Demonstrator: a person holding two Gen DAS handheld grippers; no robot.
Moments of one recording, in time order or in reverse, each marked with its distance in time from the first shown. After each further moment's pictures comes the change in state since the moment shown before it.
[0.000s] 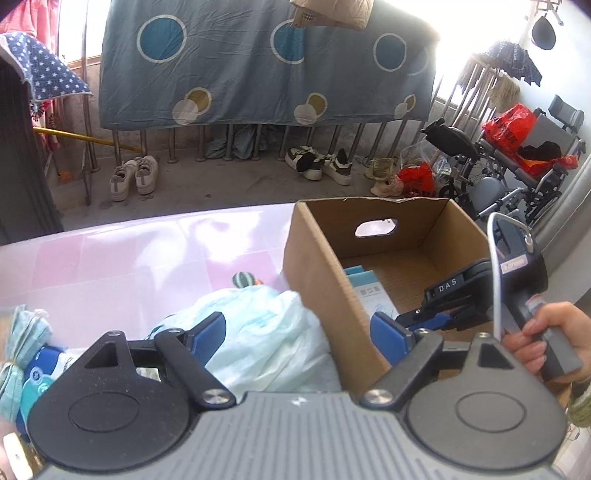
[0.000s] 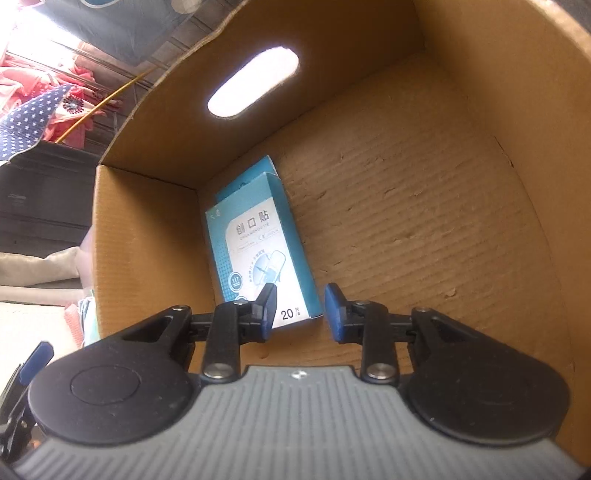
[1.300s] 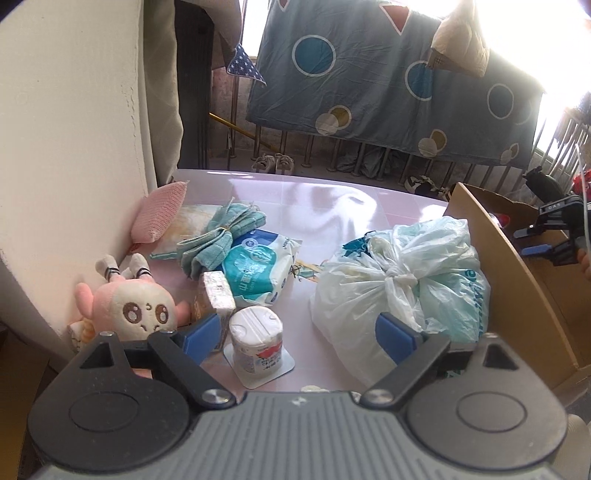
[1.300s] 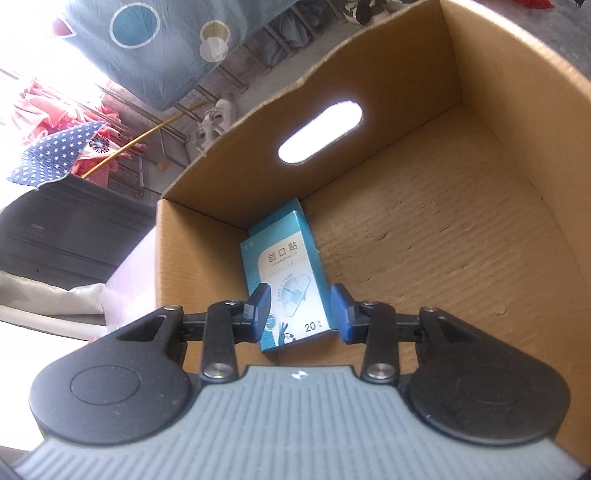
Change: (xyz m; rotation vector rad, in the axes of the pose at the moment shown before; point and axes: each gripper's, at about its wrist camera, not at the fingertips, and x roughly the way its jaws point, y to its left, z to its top) left arm -0.147 0.114 -0.155 -0.215 -0.124 0.308; right arm -0.042 0.051 -0.019 -0.045 -0.250 0.103
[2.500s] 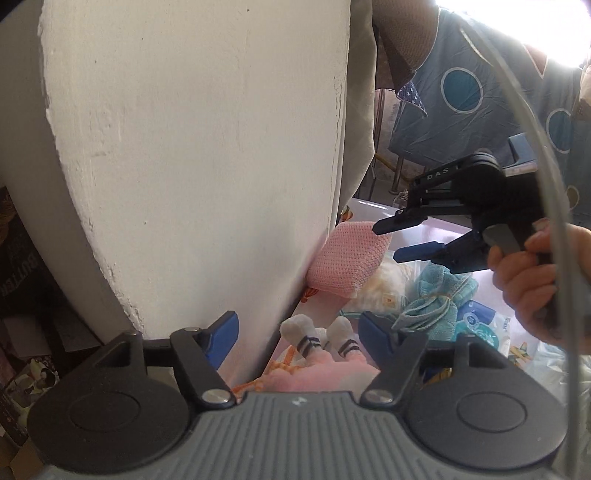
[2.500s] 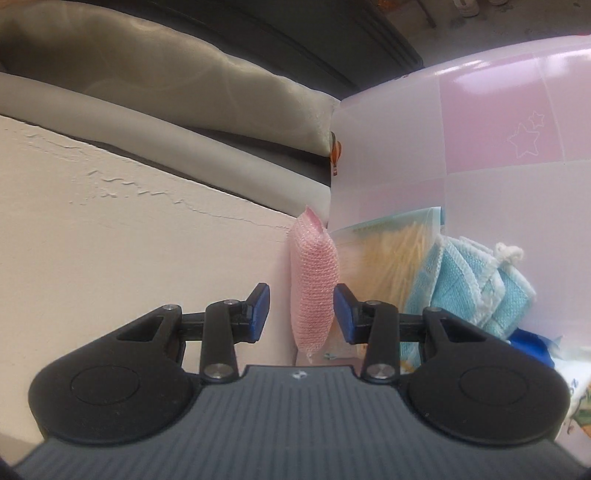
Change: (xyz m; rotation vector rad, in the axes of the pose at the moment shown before) left arm 0.059 0.149 0.036 -0.185 -0.076 0.355; right arm 0.276 0.396 -0.174 -0.326 0.432 0.389
